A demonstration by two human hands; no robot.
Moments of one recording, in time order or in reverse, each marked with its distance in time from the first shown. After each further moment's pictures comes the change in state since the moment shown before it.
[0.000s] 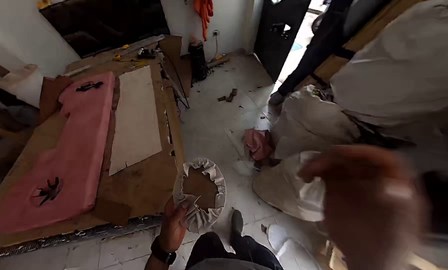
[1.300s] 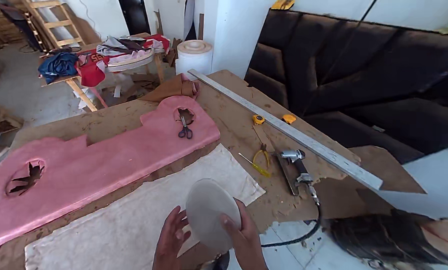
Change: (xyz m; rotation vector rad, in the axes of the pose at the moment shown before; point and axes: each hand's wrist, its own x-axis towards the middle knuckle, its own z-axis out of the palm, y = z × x) left_hand 0.836 0.218 -0.077 -0.032 1.052 0.574; right_hand 0.834 0.492 0.620 0.331 -1.293 0.275
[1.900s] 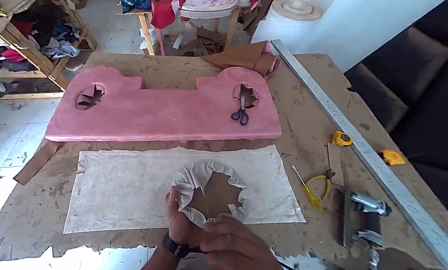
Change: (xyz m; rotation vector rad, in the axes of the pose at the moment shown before) left_hand 0.036 0.013 -0.007 -0.872 0.268 0.361; right_hand 0.043 -0.041 0.047 -0.218 -1.058 -0.538
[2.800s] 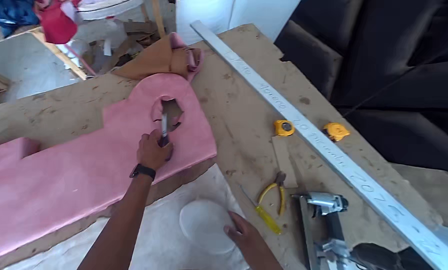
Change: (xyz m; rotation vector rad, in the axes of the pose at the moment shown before) left_hand 0.410 -0.217 -0.003 2.306 -0.066 -0.196; right_hand -0.164 0.252 -0.161 0.308 0.448 1.297
